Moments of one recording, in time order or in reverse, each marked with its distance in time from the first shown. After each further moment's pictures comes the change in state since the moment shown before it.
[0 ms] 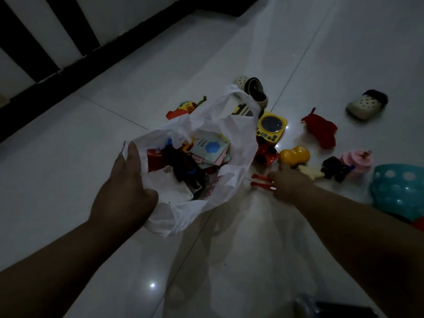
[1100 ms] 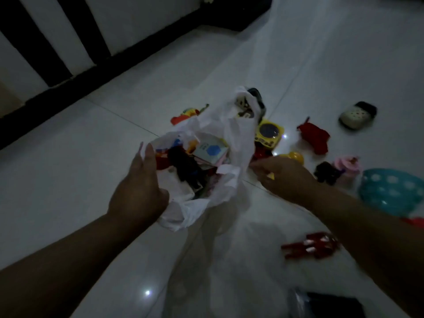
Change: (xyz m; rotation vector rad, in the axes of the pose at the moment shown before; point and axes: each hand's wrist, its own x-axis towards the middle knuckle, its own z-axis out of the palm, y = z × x) left_hand -0.017 0.013 -0.007 0.040 0.024 0.065; right_hand -0.051 -0.011 -0.030 0.314 0.427 -0.161
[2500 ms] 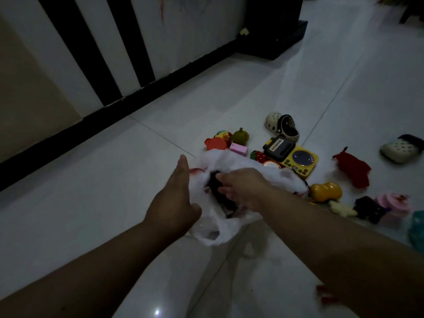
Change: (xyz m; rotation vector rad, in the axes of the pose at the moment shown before) left_hand 0.012 -0.017 -0.019 -0.192 -0.098 -0.047; right_hand 0.081 -0.142 0.031 1.137 -0.246 0.644
